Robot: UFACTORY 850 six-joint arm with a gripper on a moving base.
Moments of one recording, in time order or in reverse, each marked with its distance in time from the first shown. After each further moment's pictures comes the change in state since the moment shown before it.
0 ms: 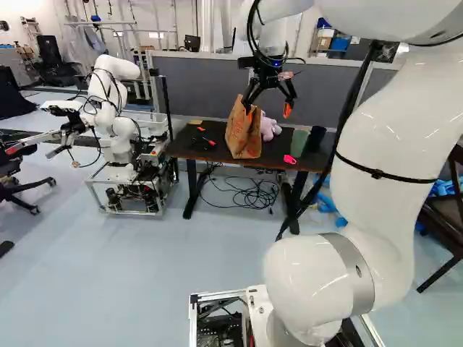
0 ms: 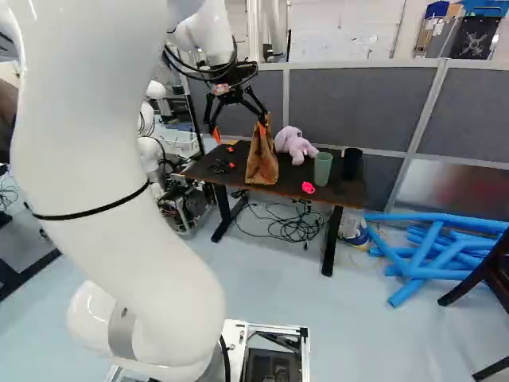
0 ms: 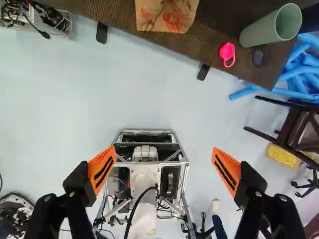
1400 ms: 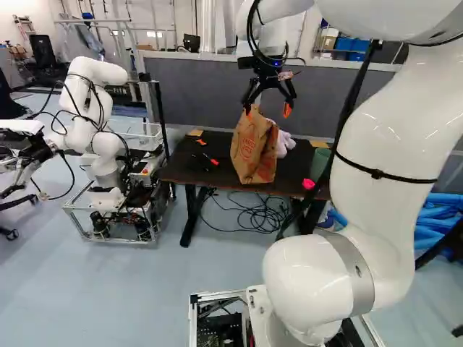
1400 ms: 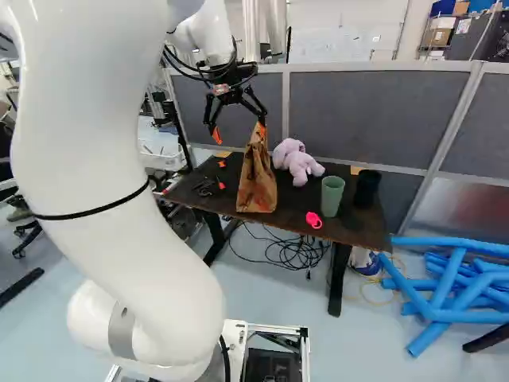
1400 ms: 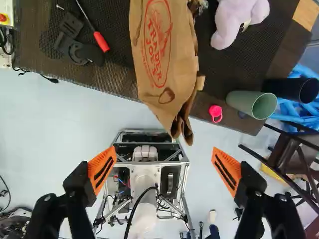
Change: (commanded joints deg) arm 0.0 0.0 0.0 0.0 0.0 0.0
